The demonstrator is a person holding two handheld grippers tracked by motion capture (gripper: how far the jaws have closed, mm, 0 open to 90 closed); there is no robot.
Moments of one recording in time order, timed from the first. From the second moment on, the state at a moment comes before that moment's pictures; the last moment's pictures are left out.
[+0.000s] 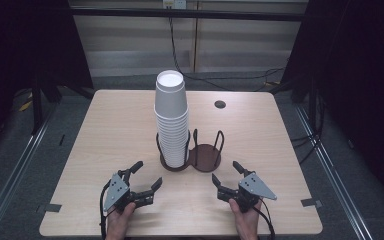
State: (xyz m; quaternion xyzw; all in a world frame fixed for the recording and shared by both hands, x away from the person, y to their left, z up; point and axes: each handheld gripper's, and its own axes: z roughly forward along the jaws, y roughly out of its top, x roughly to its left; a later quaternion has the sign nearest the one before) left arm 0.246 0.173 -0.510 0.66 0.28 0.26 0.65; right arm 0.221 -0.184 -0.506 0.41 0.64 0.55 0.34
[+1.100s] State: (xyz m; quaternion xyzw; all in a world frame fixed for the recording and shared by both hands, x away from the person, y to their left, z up) left arm 0.246 0.174 -0.510 0.66 0.28 0.26 0.65; right arm 0.225 -0.181 -0.486 0.37 0.66 0.59 0.28
